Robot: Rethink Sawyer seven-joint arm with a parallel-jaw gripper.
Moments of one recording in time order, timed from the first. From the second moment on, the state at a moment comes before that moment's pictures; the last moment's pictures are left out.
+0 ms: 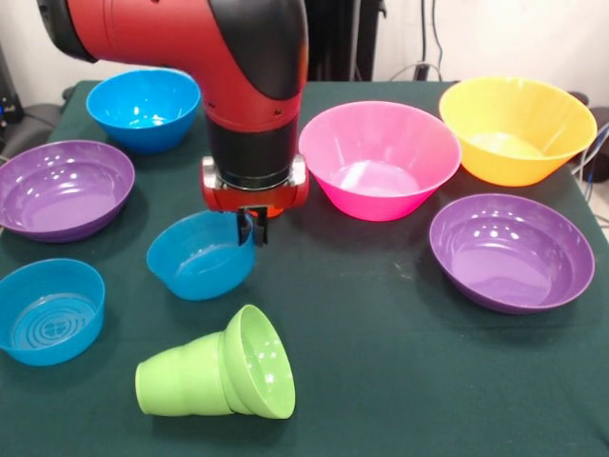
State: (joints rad) arm -0.40 -0.37 0.17 1.24 -0.29 0.81 1.53
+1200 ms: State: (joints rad) arm -0.34 -0.55 0.11 1.23 -0.29 1.13 1.53
